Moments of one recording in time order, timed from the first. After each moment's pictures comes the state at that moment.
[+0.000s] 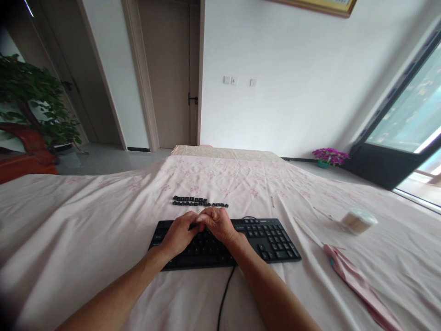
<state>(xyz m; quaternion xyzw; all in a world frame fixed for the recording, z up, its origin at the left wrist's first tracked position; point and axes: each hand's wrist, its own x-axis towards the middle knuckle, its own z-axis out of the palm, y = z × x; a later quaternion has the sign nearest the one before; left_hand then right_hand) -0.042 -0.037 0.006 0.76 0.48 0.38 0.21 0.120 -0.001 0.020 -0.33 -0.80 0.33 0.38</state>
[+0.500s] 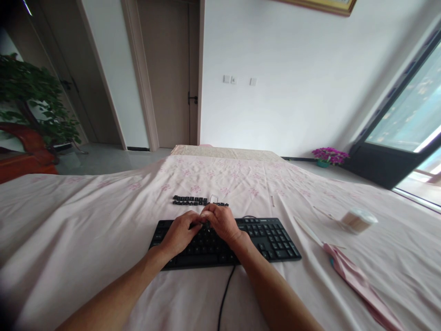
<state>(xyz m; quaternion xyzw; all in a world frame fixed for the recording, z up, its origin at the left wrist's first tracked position) -0.042 -0.035 0.002 0.75 0.47 0.41 0.22 0.123 -0.008 0.030 -0.39 -0.79 0.29 0.38</state>
